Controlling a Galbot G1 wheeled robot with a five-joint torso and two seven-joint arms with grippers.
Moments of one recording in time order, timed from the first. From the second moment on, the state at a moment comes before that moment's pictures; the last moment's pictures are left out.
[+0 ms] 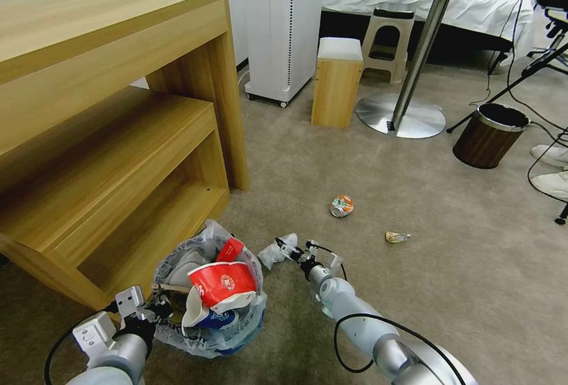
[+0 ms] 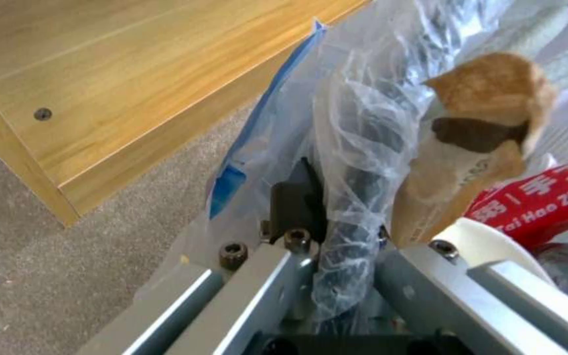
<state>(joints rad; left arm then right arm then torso) 1.74 -1.49 -0.74 -2.32 -0.69 0.63 -0.30 -0.59 1.57 0.04 0.41 1.02 0.08 -0.47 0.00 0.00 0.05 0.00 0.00</state>
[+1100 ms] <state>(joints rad) 1.76 -1.50 -0.73 -2.33 -0.69 0.61 -0.29 -0.61 1.55 0.07 0.40 0.94 0.09 -0.45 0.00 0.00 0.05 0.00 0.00</state>
